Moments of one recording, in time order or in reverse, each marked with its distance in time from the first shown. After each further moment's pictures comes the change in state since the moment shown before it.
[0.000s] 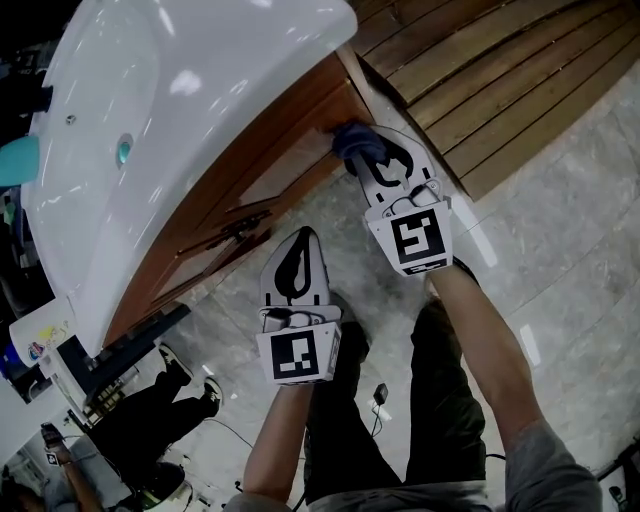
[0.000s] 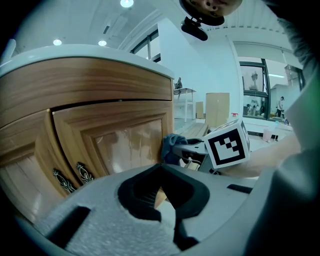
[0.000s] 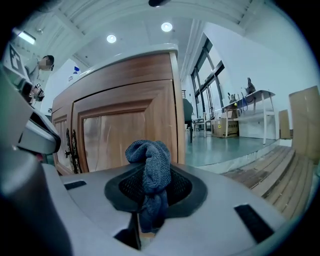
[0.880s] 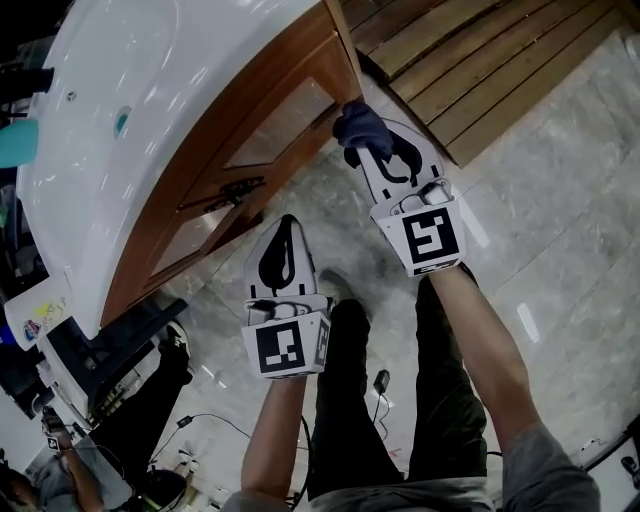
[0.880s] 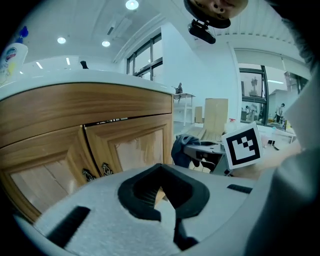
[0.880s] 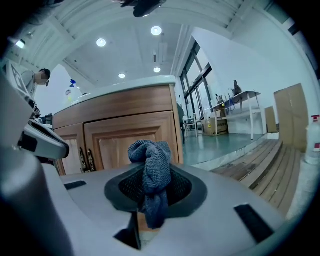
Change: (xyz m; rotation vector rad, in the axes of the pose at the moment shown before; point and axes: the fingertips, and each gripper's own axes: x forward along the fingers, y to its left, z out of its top) left arm -0.059 0.010 0.009 0.002 -0.049 -0.020; right arm -0.069 0.025 0.025 0.072 -0.017 -0.081
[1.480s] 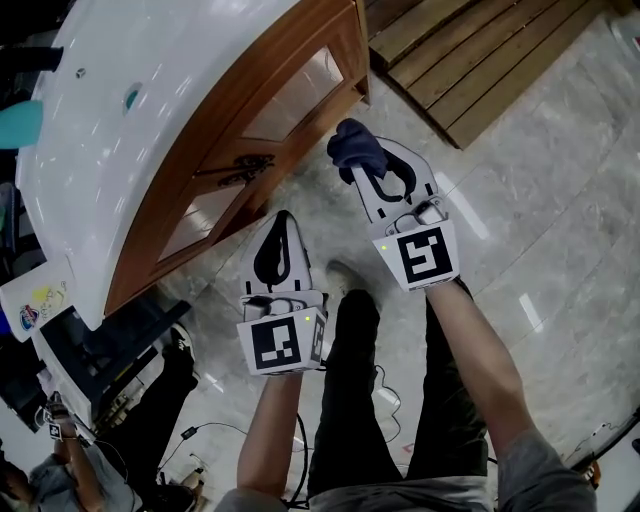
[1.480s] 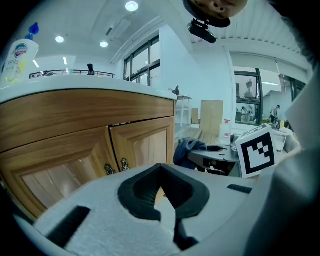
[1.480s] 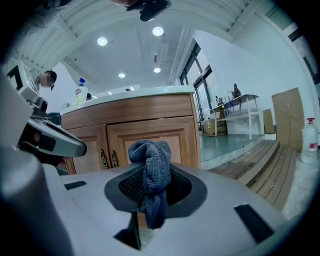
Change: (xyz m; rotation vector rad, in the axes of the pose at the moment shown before) left arm -0.042 0.028 -0.011 0.006 -0.012 -0.043; right arm -0.036 0.071 -0.005 -0.018 0.019 -0.015
